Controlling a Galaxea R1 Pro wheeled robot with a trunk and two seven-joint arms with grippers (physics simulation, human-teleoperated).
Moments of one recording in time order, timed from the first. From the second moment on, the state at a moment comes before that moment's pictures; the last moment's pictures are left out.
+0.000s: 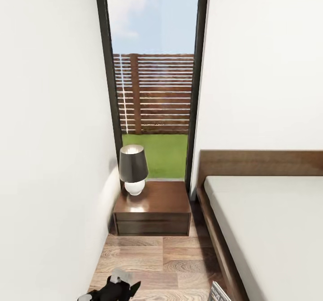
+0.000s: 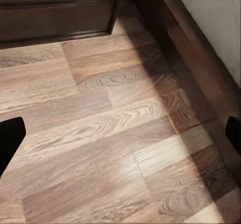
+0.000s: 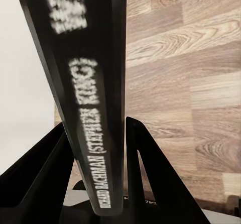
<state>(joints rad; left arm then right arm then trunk) -0.41 -0.03 0.18 -0.27 -0.25 -0.18 -0.48 -0.31 -0.18 -0.65 0.08 0.29 -0.22 0.69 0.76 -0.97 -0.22</state>
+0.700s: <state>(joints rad) -0.41 0.03 0.17 -0.49 -0.24 -0.16 -0.63 -0.31 -0.18 -0.65 0.08 0.29 -0.22 0.69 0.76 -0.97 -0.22</state>
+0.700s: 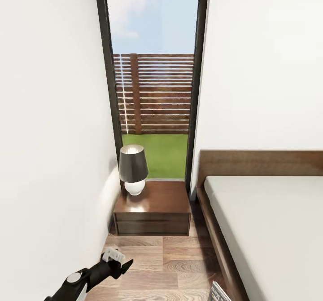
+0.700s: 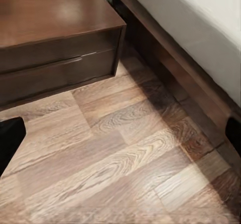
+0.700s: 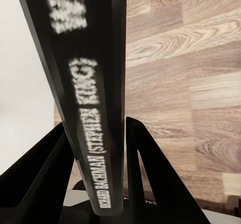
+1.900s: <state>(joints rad) -0.41 0.09 0.20 -0.38 -0.22 -0.16 -0.66 -0.31 -0.18 -0.65 0.08 0.29 -0.22 0.68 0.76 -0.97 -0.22</state>
